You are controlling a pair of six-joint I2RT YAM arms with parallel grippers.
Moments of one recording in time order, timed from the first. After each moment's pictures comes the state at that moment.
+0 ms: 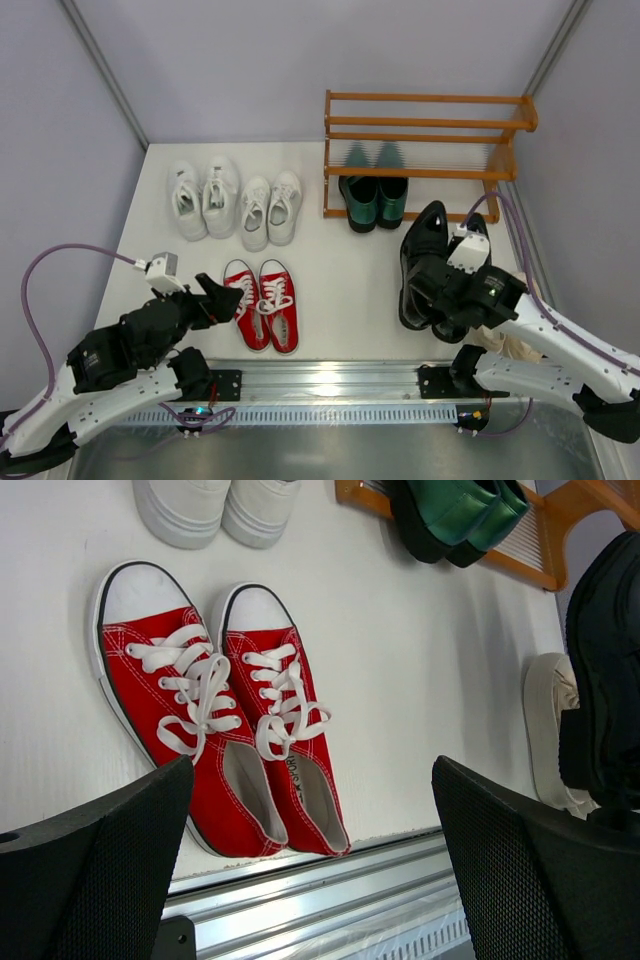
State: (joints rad) left arm -1.03 0.29 0.79 -0.99 -0.58 -0.92; right arm 0.96 0.89 0.98 -1.34 0.68 1.17
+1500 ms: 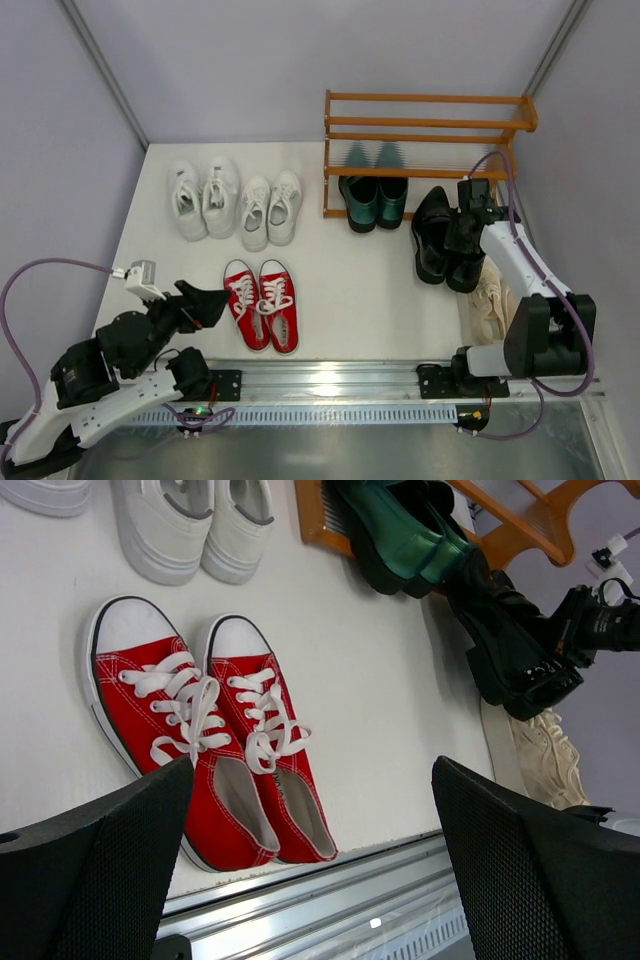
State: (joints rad) left arm -1.03 0.14 0.79 -0.99 -0.59 -0.86; right arm 0.04 1.33 1.01 -0.75 0.13 0.29
